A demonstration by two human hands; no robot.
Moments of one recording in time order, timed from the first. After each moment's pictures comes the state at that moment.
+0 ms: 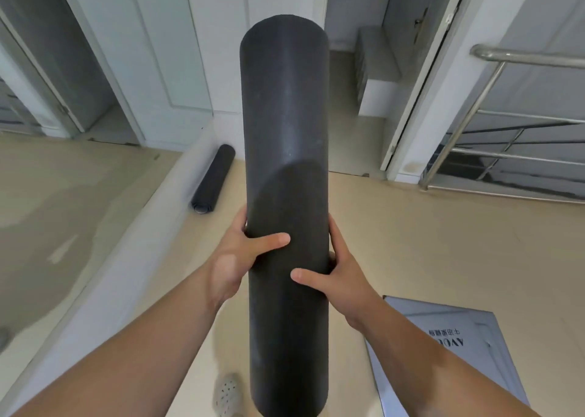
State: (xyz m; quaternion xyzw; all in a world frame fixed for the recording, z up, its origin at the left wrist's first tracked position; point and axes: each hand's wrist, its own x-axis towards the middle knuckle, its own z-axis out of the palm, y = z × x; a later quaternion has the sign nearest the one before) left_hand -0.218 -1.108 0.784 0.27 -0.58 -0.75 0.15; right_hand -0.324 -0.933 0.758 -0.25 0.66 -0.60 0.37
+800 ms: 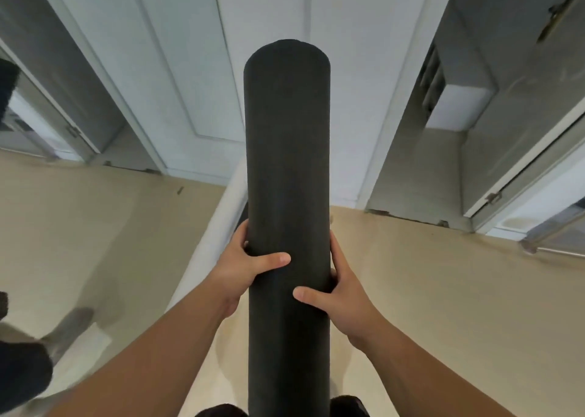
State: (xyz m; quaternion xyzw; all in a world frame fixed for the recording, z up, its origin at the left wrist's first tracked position) left_hand -0.520 -1.671 0.745 0.37 -0.57 -0.73 0.11; right_hand -0.638 -1.499 0.708 -0.23 0.64 -0.58 0.44
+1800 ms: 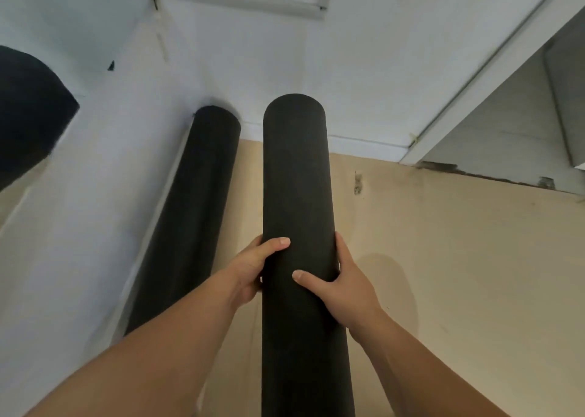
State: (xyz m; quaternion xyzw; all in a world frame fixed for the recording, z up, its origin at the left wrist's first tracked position) left_hand -0.811 -2.007 0.055 0.46 -0.42 -0.77 -0.11; right_hand -0.889 -1.835 0.081 -0.09 0.82 -0.38 0.41
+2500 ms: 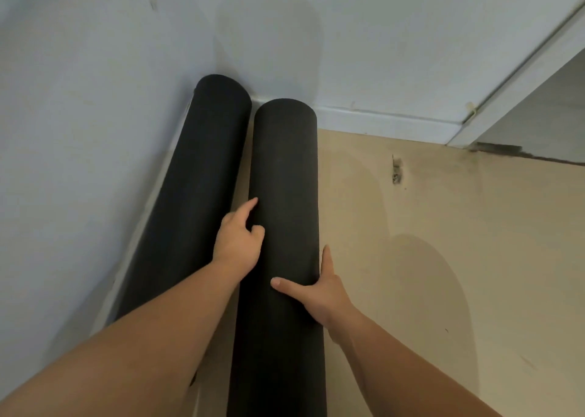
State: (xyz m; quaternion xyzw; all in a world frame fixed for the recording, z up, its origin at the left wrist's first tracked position) left_hand -0.825 -2.085 -0.096 0.46 -0.76 -0.47 0.03; right_hand -0.879 -1.907 -0.108 -0.03 0.78 -0.39 0.48
